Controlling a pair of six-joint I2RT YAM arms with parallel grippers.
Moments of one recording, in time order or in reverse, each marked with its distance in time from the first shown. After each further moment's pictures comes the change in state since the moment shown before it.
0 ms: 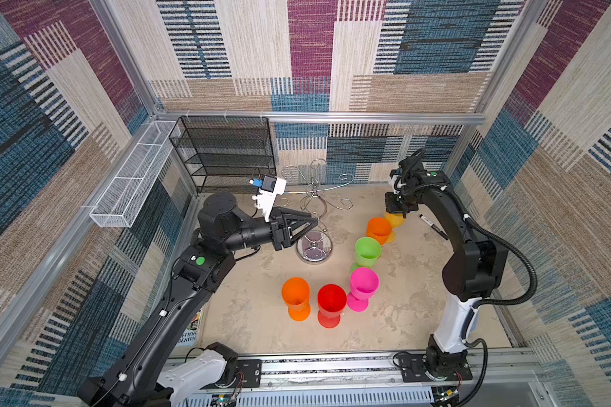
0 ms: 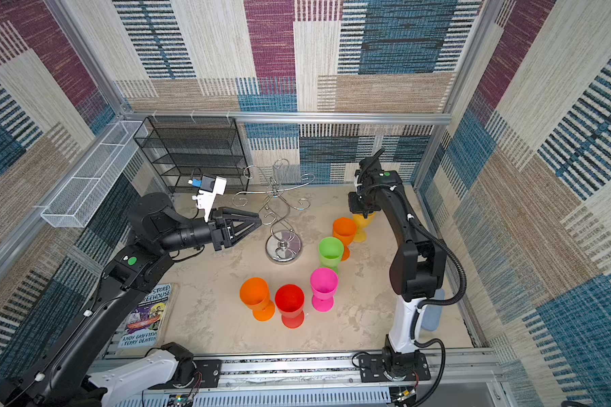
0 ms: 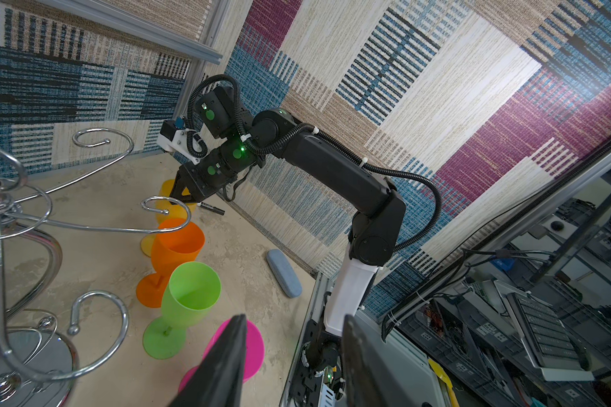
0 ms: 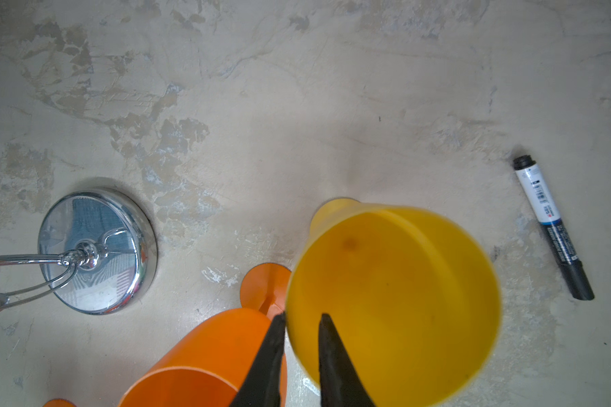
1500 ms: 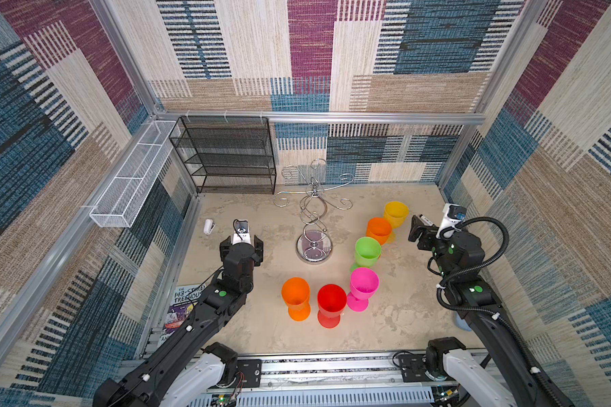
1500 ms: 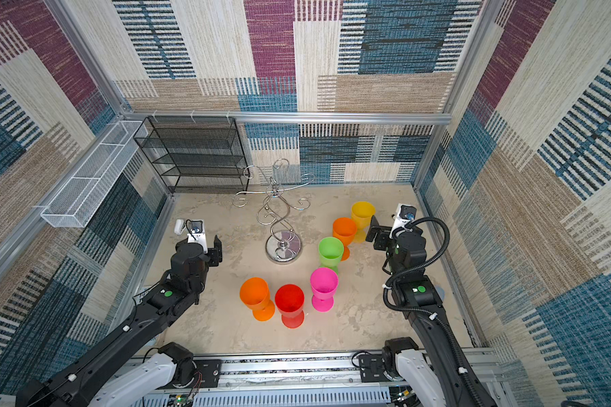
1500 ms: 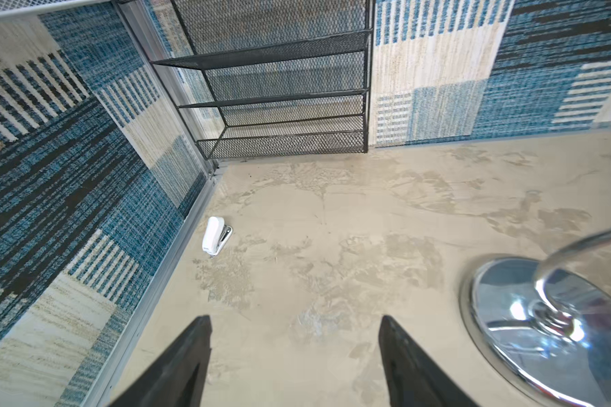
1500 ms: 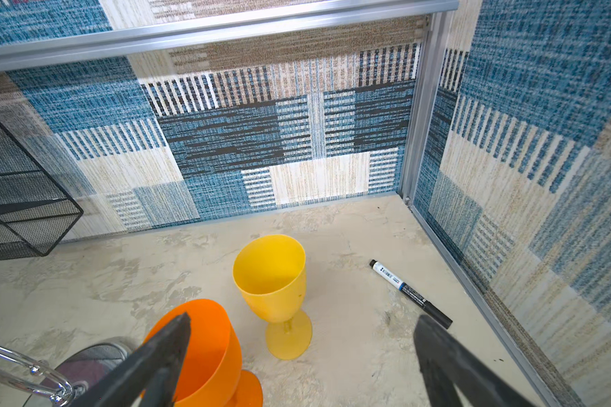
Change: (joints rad) left arm 0.043 -0.146 -0.714 0.281 -1.426 0.468; right arm 0.000 -1.133 -1.249 1.085 0.282 0.095
